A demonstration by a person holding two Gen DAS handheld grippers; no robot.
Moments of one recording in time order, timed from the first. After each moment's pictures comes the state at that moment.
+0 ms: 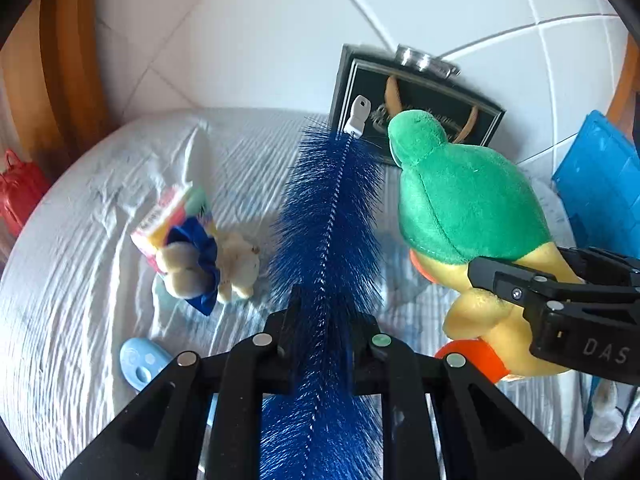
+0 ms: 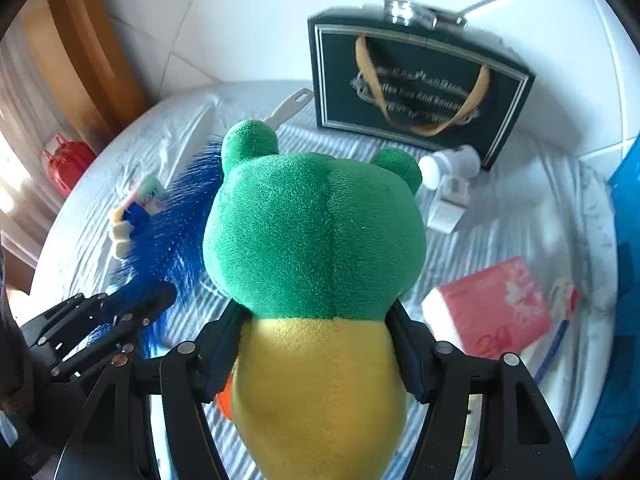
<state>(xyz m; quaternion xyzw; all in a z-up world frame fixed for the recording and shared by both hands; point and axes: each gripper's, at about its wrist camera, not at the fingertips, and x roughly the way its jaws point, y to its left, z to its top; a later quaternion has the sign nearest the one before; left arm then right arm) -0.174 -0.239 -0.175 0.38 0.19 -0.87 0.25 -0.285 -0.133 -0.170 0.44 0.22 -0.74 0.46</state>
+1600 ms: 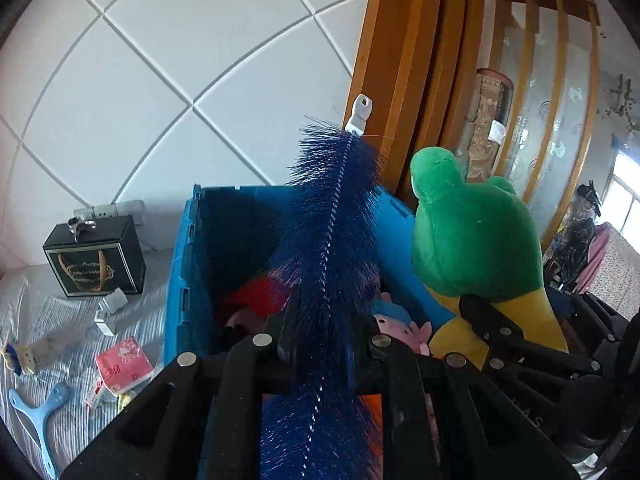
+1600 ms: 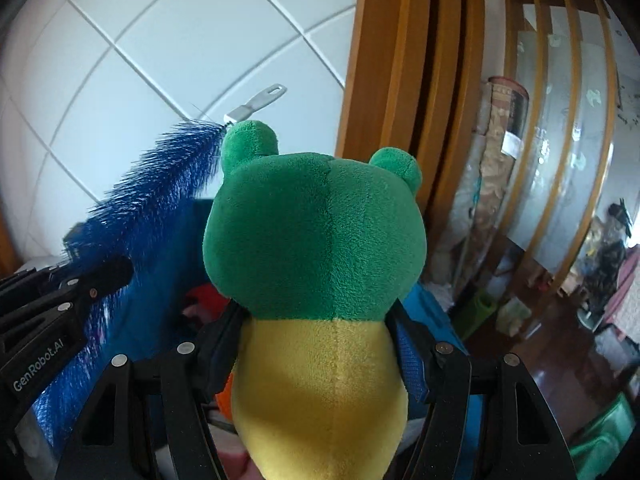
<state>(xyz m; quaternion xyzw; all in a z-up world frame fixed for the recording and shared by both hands) -0.359 0.275 0.058 0.28 0.10 -0.95 0.05 -0.435 0.401 0.071 0.26 0.12 -0.93 0.21</state>
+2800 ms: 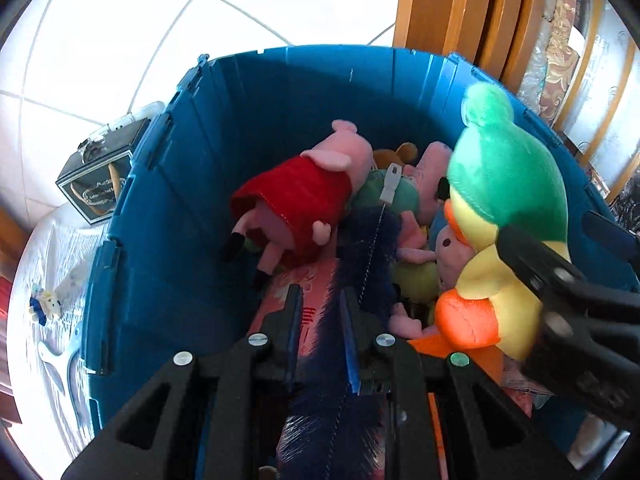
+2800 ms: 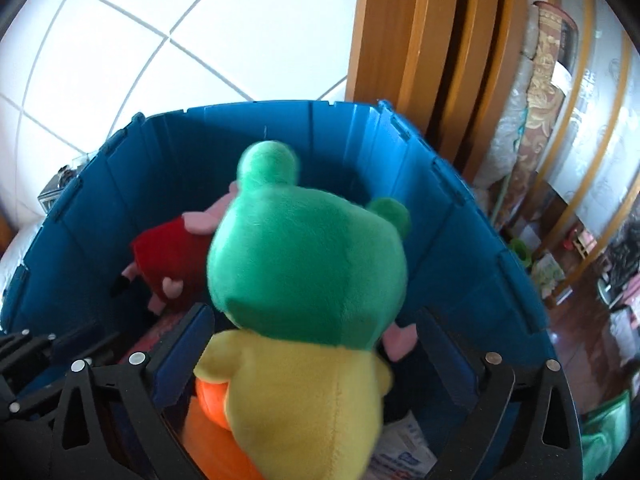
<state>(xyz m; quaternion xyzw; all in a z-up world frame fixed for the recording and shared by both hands) -0.434 0.271 -0.038 0.46 0.08 -0.87 0.14 -0.543 0.375 -0.019 0.39 0.14 -0.88 0.25</state>
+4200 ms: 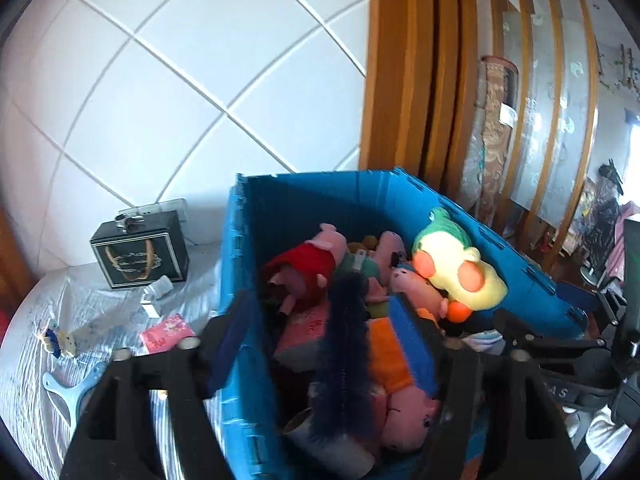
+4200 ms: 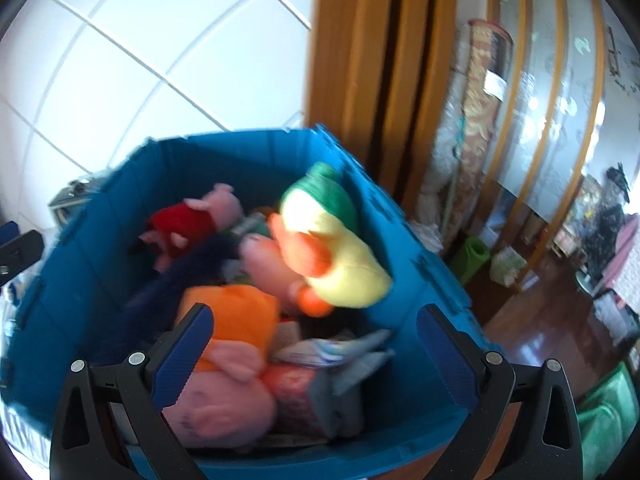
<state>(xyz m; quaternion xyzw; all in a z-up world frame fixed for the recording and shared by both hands) -0.262 0.279 0.048 0.26 0.06 -0.96 0.11 -0.400 0.463 0.014 0.30 0.11 -0.92 0.21</state>
